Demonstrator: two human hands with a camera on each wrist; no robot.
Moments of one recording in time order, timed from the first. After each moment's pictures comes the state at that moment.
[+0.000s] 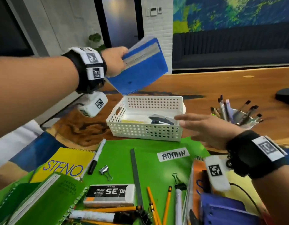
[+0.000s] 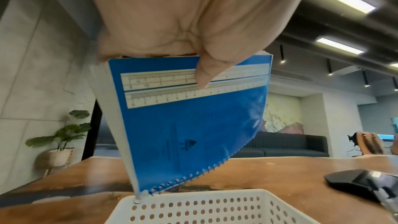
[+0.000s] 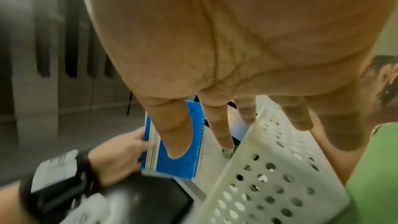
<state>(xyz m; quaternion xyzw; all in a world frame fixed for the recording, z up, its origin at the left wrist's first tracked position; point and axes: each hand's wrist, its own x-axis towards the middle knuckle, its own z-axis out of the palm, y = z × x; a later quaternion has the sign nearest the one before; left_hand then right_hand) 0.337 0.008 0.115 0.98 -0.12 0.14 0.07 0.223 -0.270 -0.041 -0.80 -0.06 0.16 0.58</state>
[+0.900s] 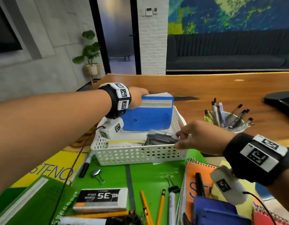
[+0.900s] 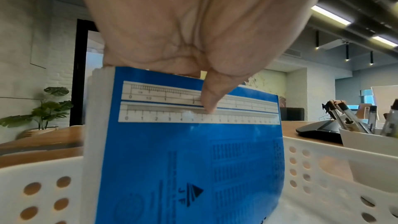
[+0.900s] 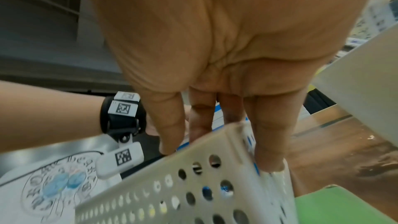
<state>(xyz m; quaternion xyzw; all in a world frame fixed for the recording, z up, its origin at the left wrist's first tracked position) 0.369 -0.041 0.010 0.98 -0.18 -0.04 0.00 0.213 -0.269 -0.034 -0.97 -0.13 0.08 0.20</state>
